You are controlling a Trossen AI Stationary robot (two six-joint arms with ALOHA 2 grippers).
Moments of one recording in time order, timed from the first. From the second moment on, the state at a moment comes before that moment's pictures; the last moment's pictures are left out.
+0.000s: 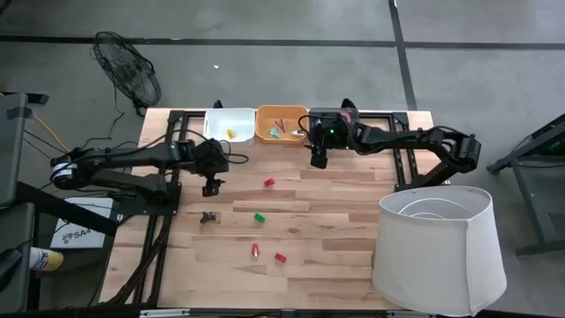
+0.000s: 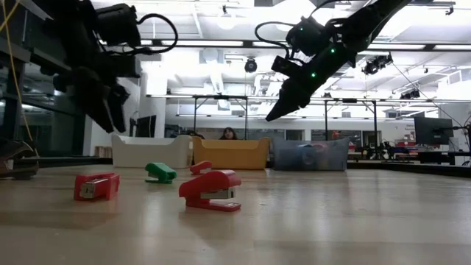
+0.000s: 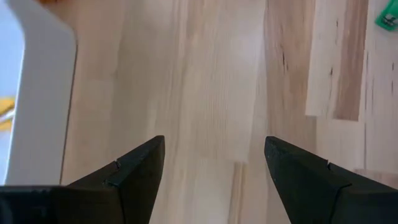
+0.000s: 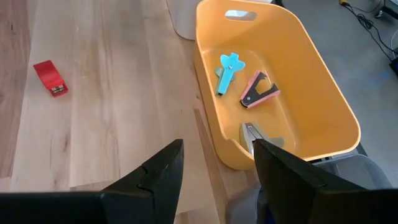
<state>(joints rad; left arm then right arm) 0.31 1.00 0.62 -0.67 -0.02 0.21 -0.43 1.55 0.90 0.00 0.02 -0.31</state>
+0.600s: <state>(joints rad) -0.02 0.89 0.62 -0.89 -0.23 -0.18 -0.43 1.55 0.90 0.00 0.01 -0.29</state>
